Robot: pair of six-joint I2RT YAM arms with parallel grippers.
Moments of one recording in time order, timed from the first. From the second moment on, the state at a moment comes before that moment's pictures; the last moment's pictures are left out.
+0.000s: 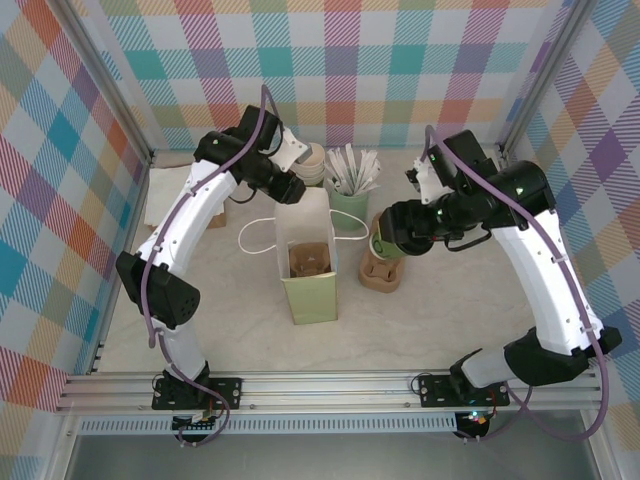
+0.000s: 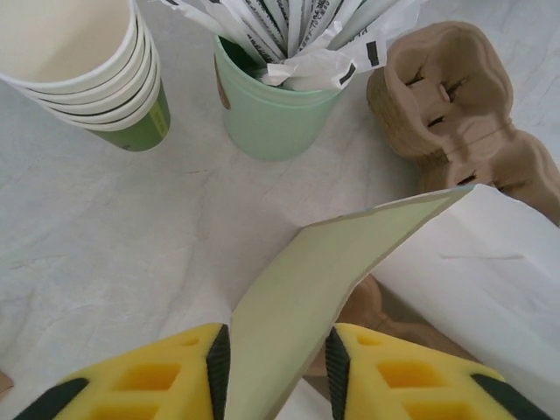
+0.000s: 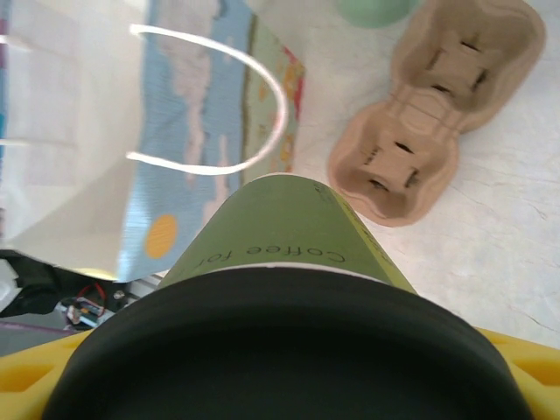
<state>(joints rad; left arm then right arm) -0.43 1.84 2.07 -1.24 0.24 0.21 0.56 1.43 2.04 -1.66 -0.20 0.38</state>
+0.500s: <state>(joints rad) -0.43 1.83 2.07 -1.27 0.28 0.17 0.81 1.65 2.36 -1.63 -0.24 0.47</state>
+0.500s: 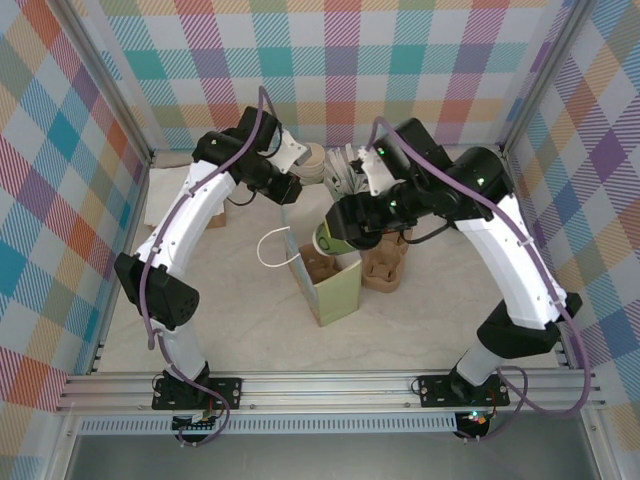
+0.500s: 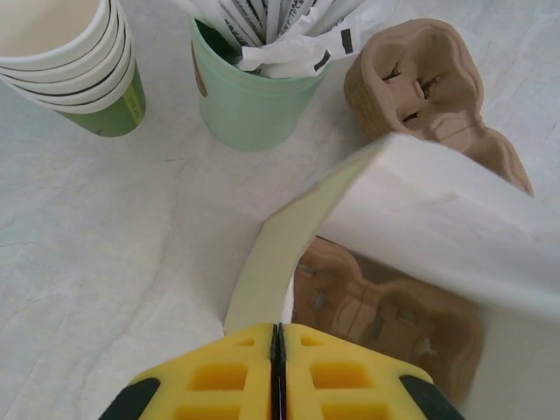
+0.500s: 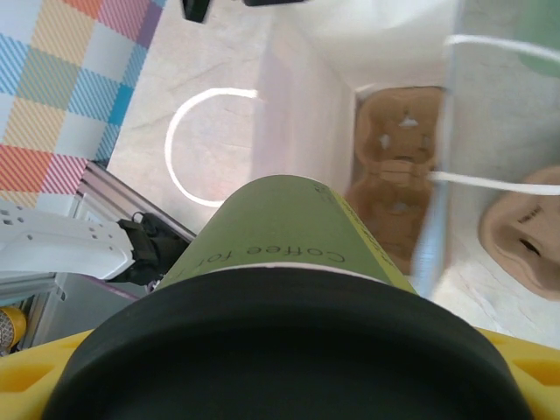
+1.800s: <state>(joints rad) -0.43 1.73 1.95 -1.25 0.30 0.16 0.89 1.97 2.46 -1.69 0.00 0.43</state>
